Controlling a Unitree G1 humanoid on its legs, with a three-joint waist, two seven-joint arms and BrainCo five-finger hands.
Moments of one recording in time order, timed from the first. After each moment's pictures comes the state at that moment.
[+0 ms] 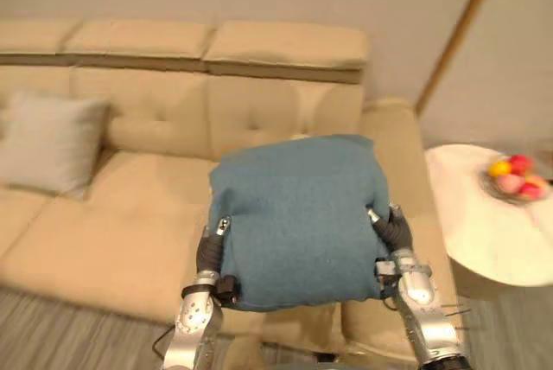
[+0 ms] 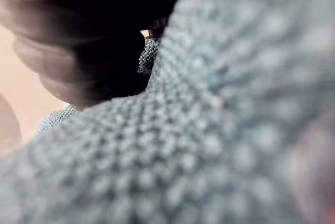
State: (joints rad) left arm 0.22 0.11 -0.16 0.07 -0.31 -0.23 0.11; right arm 0.11 -0.15 0.10 0.09 0.15 -0.18 -0.12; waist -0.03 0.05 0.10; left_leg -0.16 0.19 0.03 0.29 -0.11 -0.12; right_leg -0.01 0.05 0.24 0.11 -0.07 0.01
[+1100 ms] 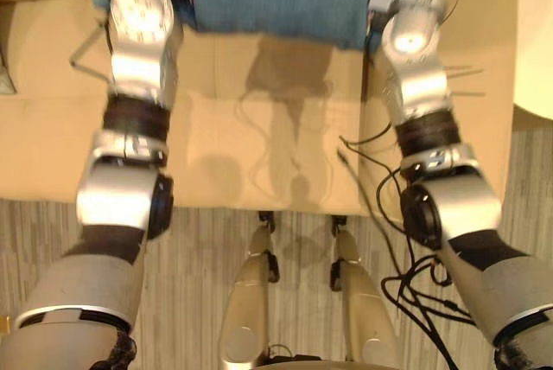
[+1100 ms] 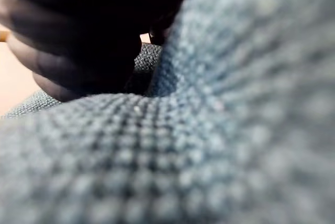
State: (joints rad) left arm -1.50 0.47 -0.08 0.84 -0.20 -0.23 0.45; right arm -1.44 -0.23 -0.06 0.81 -0.05 -0.15 -0.53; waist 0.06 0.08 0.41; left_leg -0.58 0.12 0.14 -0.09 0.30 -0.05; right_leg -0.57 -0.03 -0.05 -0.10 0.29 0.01
